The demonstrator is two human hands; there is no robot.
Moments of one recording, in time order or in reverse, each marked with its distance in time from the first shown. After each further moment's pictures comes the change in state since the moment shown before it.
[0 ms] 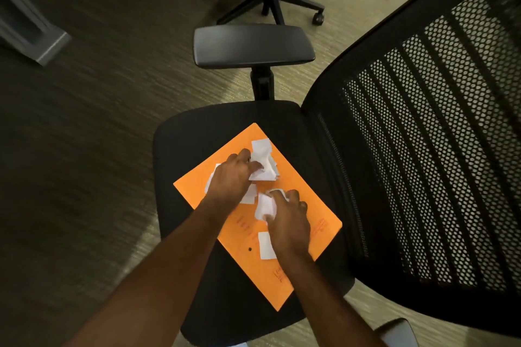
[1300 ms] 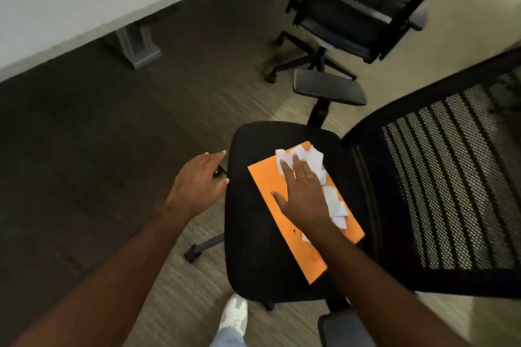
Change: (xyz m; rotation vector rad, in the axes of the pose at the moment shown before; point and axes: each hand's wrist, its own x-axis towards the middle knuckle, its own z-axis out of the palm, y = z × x) left_hand -0.223 -0.134 -0.108 -0.231 0.265 -0.269; right_hand -0.060 -0.111 -0.045 -0.310 0.105 -0.590
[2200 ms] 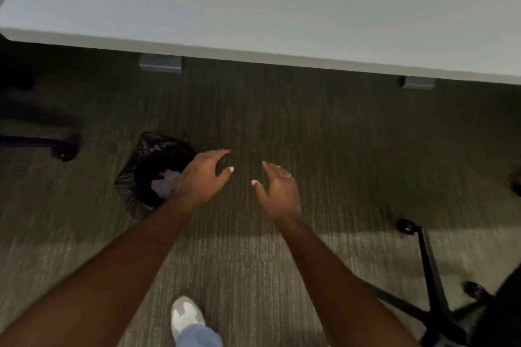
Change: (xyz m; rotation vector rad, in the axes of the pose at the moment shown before) left_hand -0.455 -0.451 -0.113 -0.241 0.387 -0.880; right_hand -0.086 -0.644 0.221 0.229 -0.333 -0.731
